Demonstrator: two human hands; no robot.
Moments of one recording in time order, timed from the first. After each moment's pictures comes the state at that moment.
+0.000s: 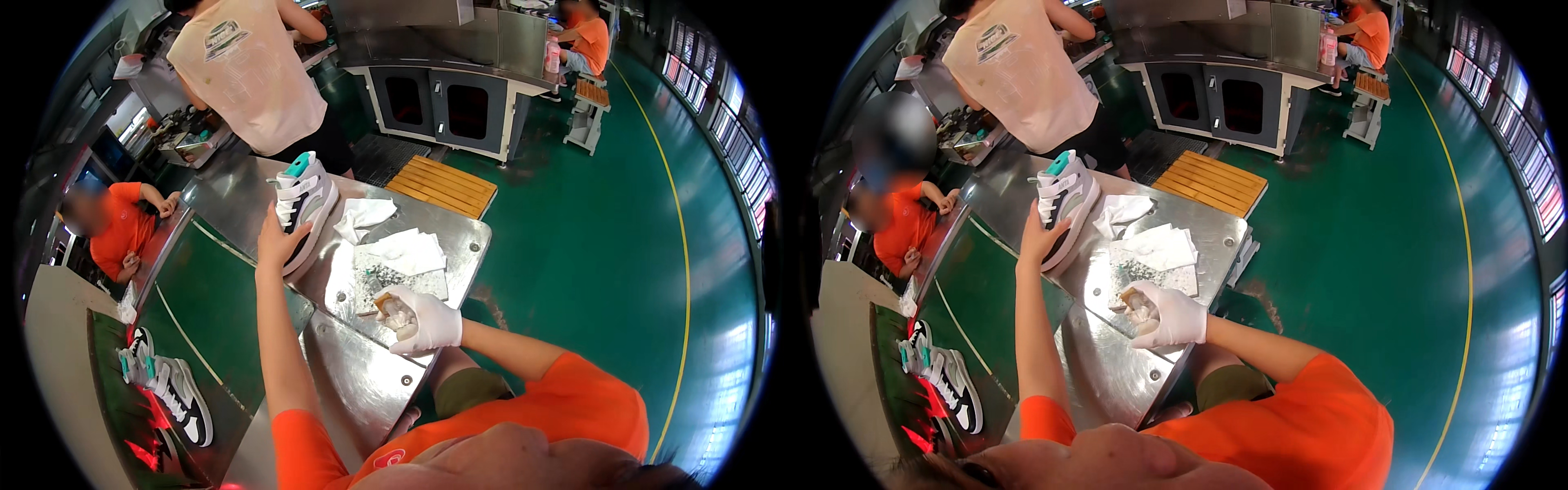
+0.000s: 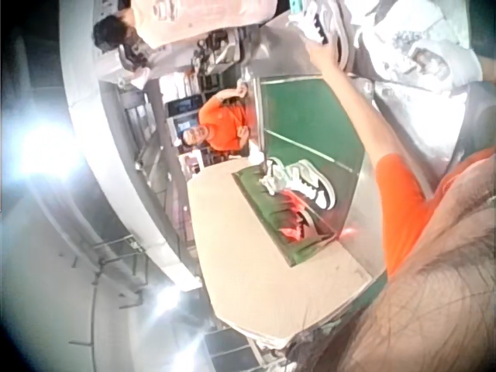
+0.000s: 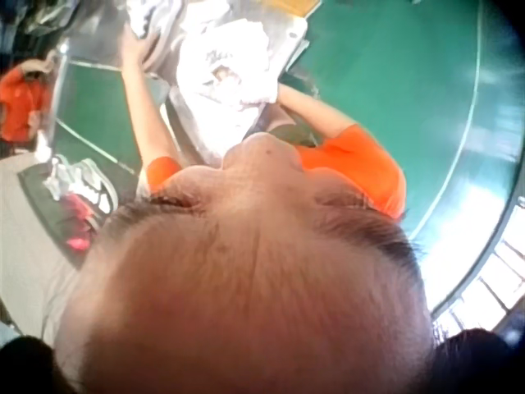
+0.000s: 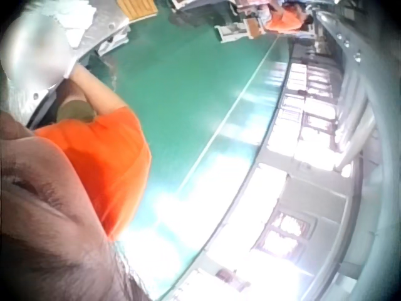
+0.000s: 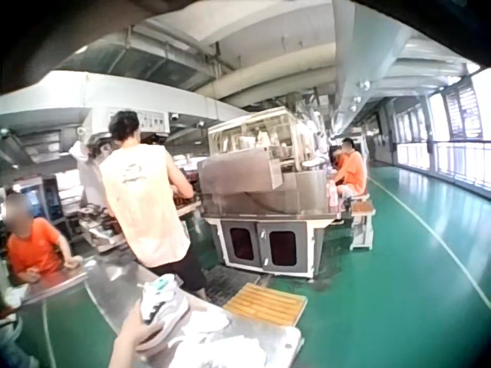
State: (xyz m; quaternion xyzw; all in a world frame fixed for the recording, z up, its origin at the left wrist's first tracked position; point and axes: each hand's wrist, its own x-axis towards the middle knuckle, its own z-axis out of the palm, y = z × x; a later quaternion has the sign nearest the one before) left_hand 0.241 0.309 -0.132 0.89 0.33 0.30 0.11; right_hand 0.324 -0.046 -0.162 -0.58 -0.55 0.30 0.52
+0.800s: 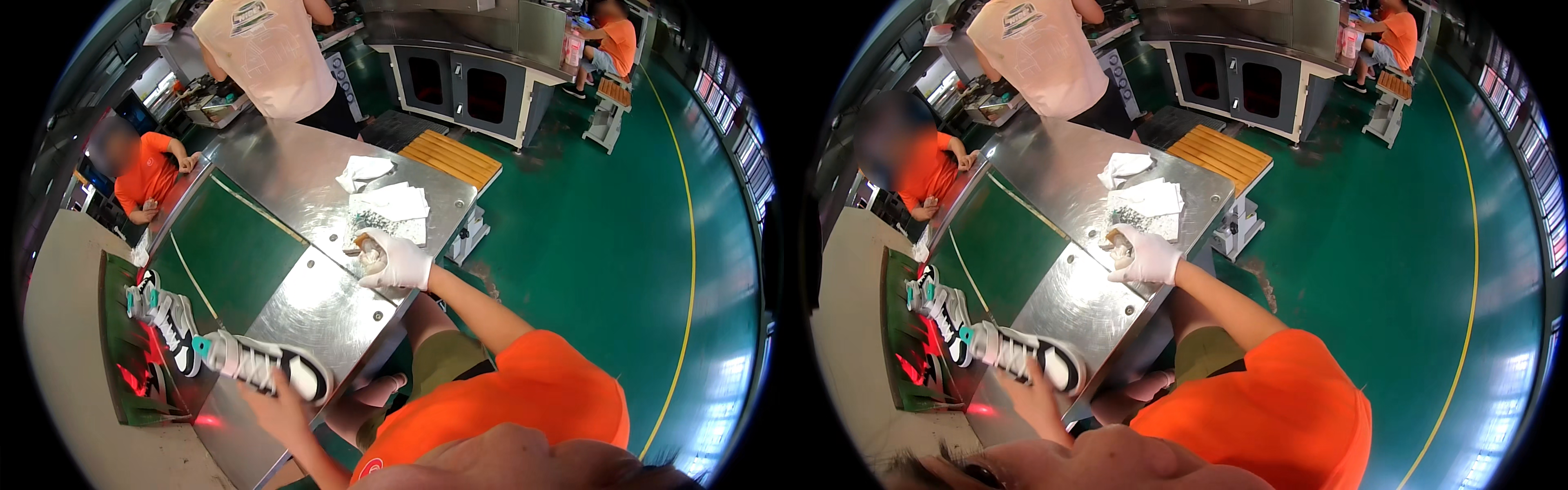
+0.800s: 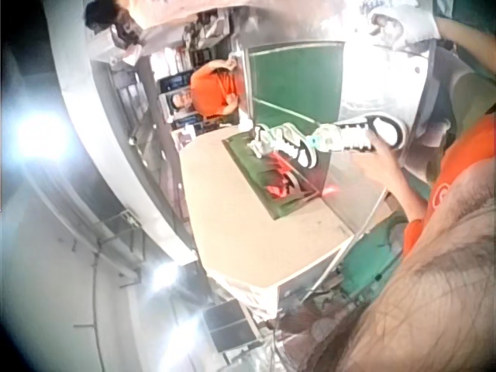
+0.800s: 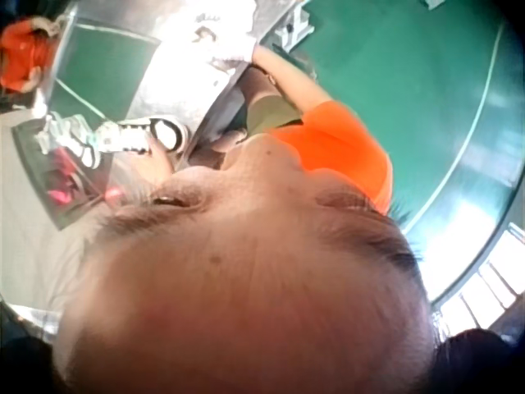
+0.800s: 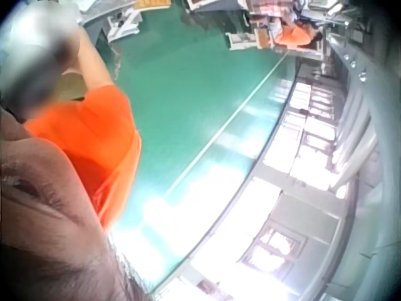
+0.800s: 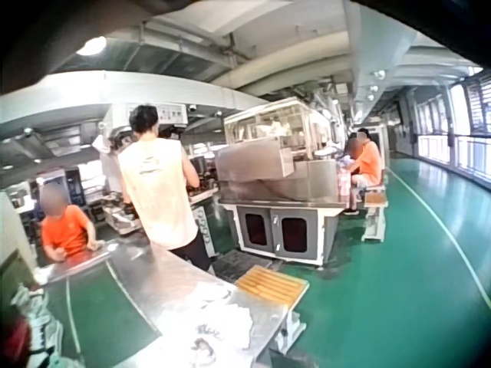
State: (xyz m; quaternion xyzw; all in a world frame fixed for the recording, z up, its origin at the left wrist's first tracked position) left_hand -0.005 -0.061 -0.115 0.63 0.69 0.34 0.04; right_hand 0.321 -0.052 -0.146 -0.63 -0.54 0.30 0.47
